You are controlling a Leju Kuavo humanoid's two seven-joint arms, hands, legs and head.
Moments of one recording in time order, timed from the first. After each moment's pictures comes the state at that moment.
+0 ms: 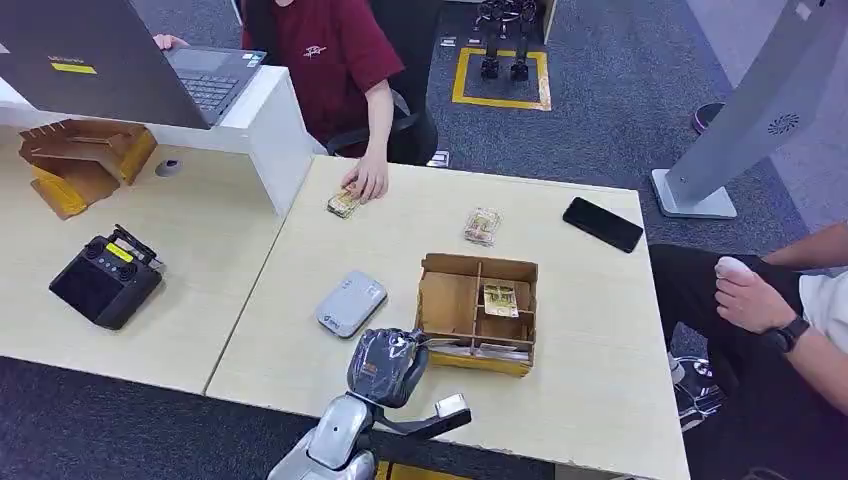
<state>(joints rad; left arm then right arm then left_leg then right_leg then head) -0.23 -0.31 -0.40 -0.81 -1.57 0.69 -0.01 -0.11 0.18 -0.36 -0.24 1.32 -0.25 -0.12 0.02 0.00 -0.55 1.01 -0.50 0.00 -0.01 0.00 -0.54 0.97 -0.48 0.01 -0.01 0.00</state>
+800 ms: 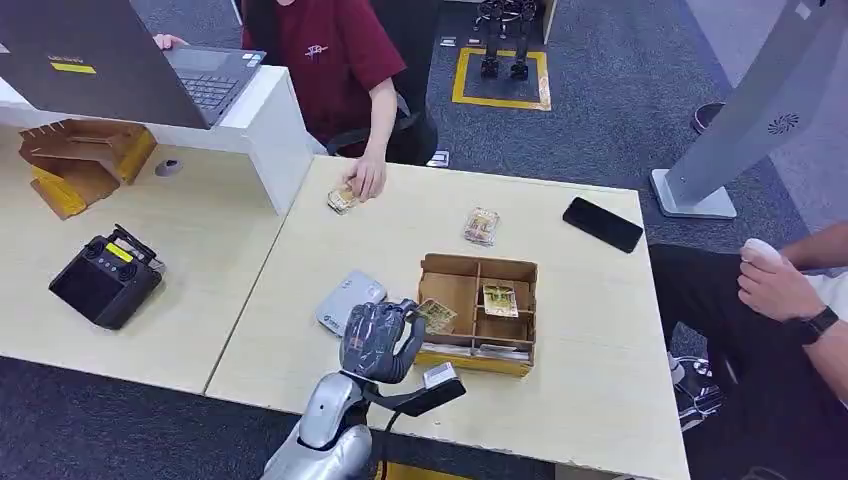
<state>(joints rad) -0.21 -0.31 -0.40 -1.03 -1.30 0.58 -0.16 -0.11 0.18 -0.46 -0.24 1.38 -0.26 -0.13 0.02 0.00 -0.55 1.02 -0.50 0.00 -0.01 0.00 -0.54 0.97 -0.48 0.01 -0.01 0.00</state>
